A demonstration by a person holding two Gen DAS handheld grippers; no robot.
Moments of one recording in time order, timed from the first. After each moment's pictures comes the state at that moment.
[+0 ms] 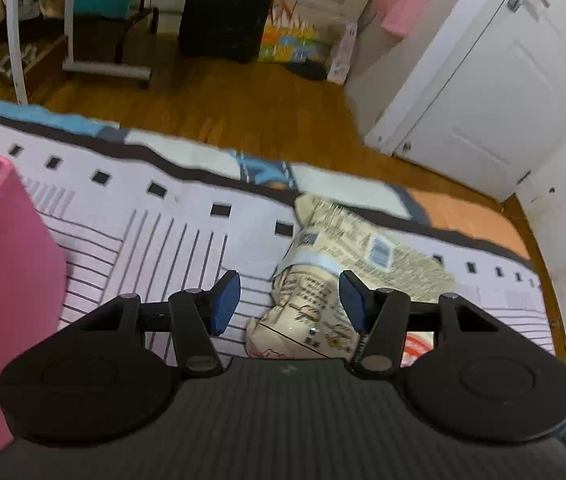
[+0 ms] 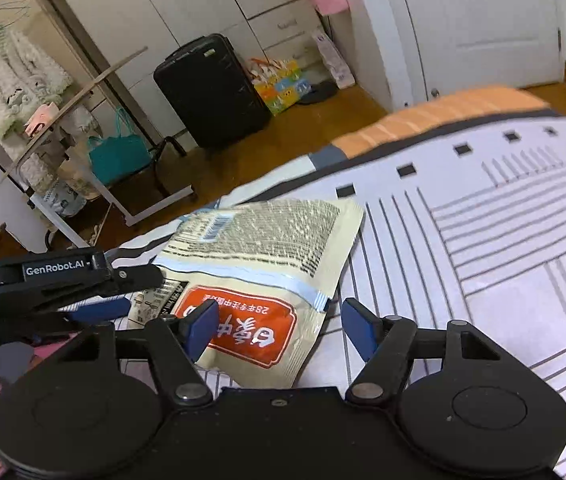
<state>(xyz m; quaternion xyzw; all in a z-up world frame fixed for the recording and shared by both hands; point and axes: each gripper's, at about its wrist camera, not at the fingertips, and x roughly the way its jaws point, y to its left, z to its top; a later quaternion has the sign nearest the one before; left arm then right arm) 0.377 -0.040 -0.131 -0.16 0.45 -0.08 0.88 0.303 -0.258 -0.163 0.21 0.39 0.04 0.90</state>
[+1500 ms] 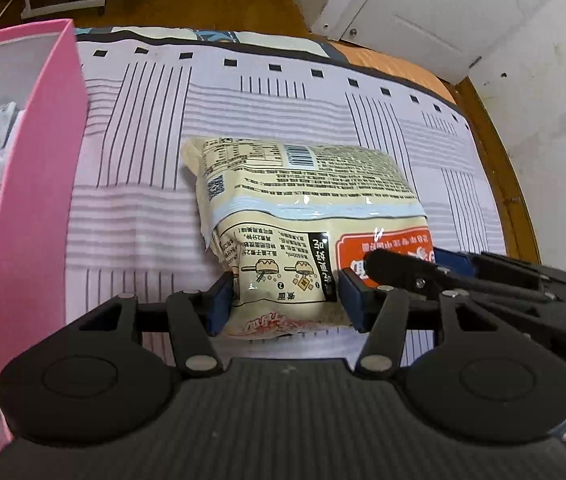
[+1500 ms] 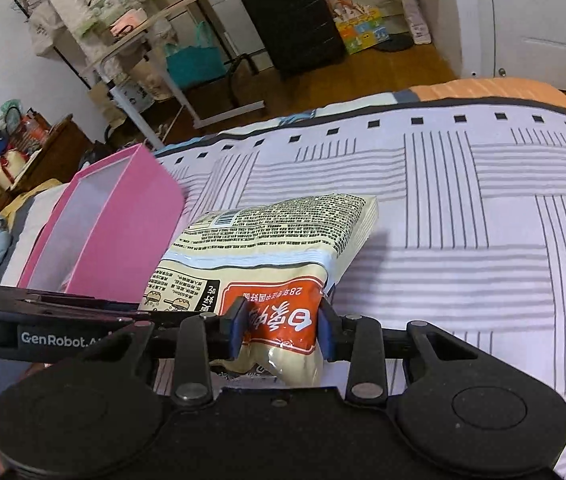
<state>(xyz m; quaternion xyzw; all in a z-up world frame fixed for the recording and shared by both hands) 0.222 -0.040 -0.081 -0.11 0.55 -0.17 0.81 0.192 -0.229 -0.093 0.13 0.47 0.16 0.86</state>
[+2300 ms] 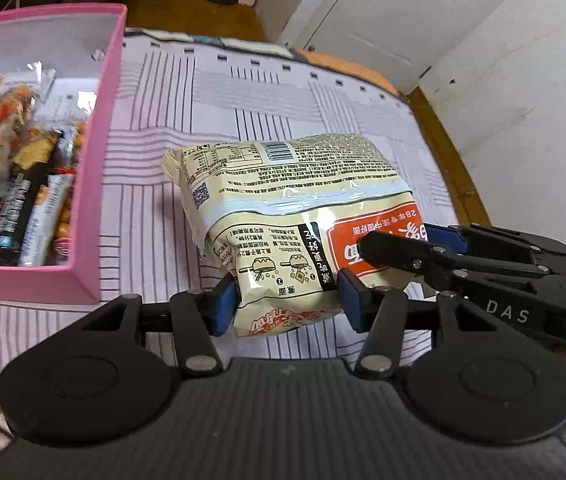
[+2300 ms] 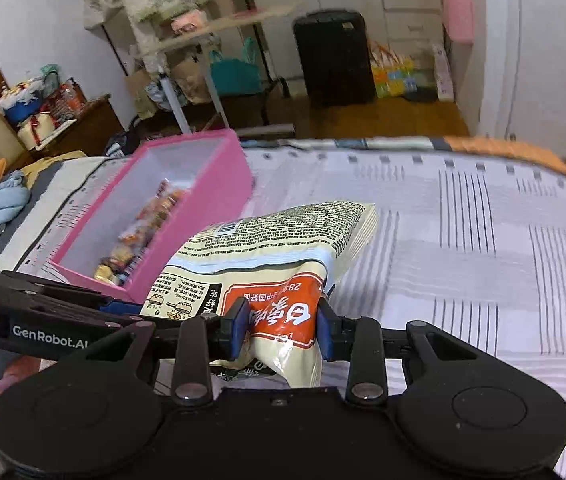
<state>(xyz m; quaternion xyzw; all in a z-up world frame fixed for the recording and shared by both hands) 0.109 0.027 -0.050 -0.14 0.50 -0.23 0.82 0.094 -0.159 -0.024 0.03 0.41 0.18 0.89</state>
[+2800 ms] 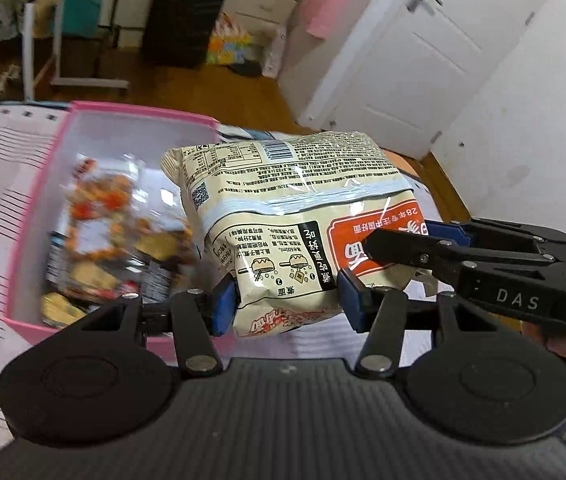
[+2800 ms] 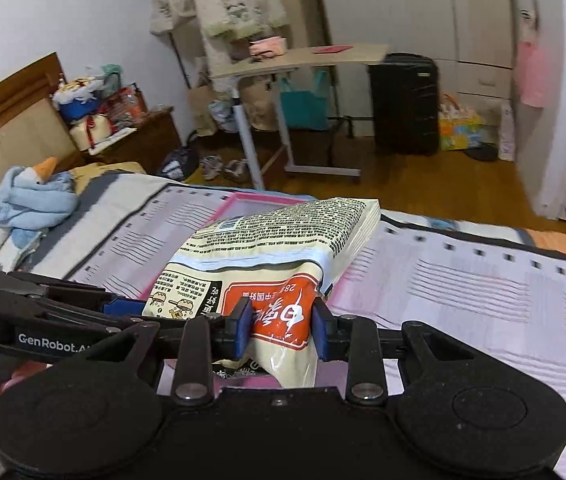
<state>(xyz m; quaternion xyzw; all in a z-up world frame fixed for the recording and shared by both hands) 0.108 0.142 0.015 -0.14 0.42 -0.19 0.87 0.141 -0.045 0.025 0.01 0.37 0.26 0.89</state>
